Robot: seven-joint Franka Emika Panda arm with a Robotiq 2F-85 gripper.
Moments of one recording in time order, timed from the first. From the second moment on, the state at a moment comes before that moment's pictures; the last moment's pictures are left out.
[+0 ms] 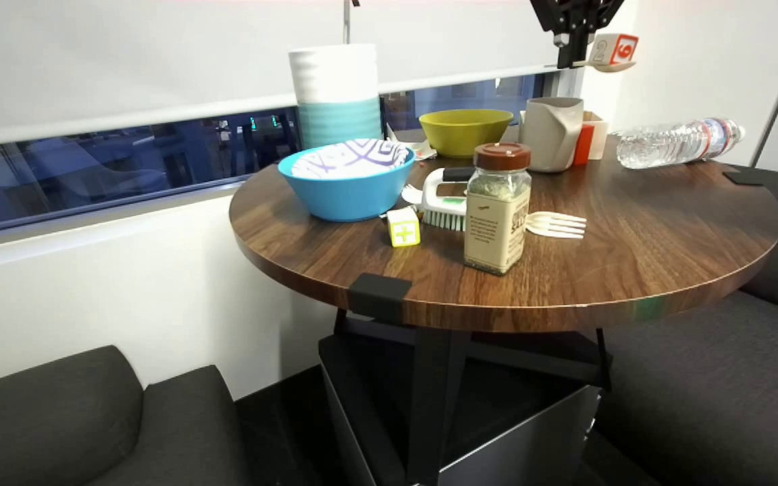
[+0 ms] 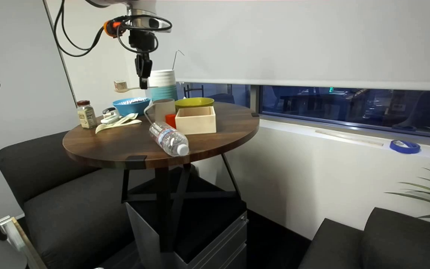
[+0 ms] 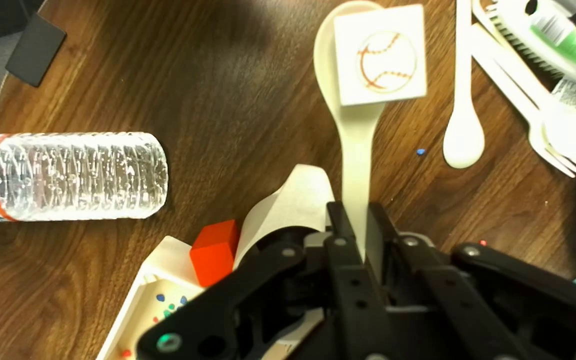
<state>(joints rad) -0.02 -0.12 -0.02 -1.91 0.07 1.68 0.35</state>
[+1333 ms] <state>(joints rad) -0.13 -0.01 -0.13 -1.81 0.02 1.90 0.39</state>
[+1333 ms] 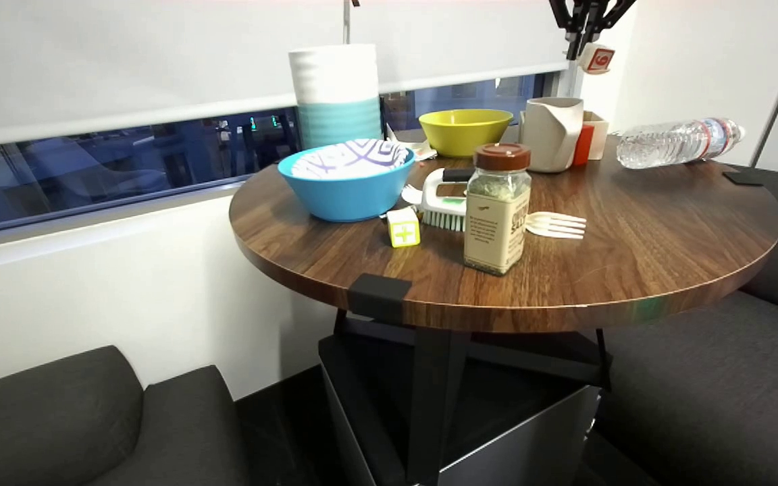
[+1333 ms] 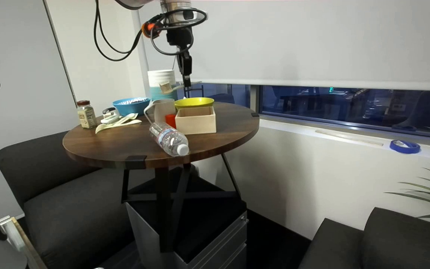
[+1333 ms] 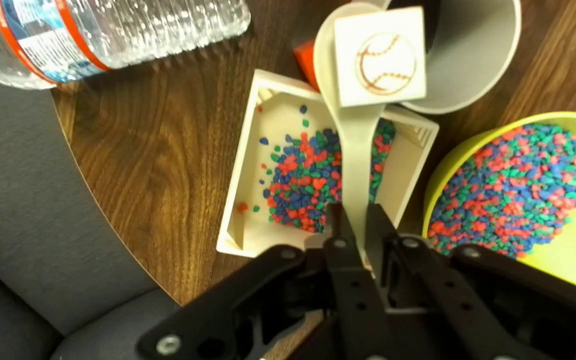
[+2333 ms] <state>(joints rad) -0.13 0.06 -0.16 -1.90 -0.12 2.34 0.54</state>
